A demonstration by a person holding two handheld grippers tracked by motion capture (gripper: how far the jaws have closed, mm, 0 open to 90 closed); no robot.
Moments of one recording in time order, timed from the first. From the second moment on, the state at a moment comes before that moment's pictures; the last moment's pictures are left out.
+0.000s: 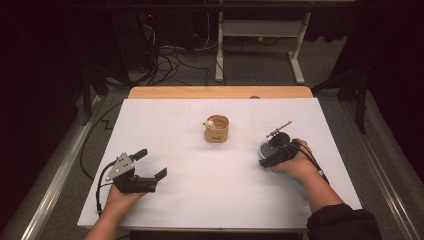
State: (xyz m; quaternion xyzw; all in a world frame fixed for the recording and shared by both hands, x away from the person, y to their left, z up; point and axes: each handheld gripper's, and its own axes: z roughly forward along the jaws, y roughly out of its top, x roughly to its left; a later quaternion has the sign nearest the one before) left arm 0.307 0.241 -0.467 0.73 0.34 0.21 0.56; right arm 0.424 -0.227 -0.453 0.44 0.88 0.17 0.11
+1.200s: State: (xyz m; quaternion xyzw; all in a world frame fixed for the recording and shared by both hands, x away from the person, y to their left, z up) left arm 0.307 0.241 -0.468 0.73 0.34 0.20 0.56; right arm 0.415 -0.236 -0.451 0.44 0.86 0.21 0.13
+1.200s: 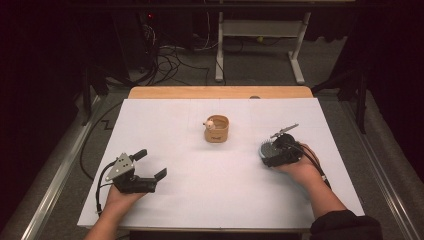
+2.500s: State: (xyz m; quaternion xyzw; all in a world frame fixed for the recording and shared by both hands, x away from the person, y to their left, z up) left arm 0.307 0.239 -0.468 0.73 0.34 0.20 0.56; right arm 0.379 -0.234 -0.394 0.41 0.81 0.34 0.24
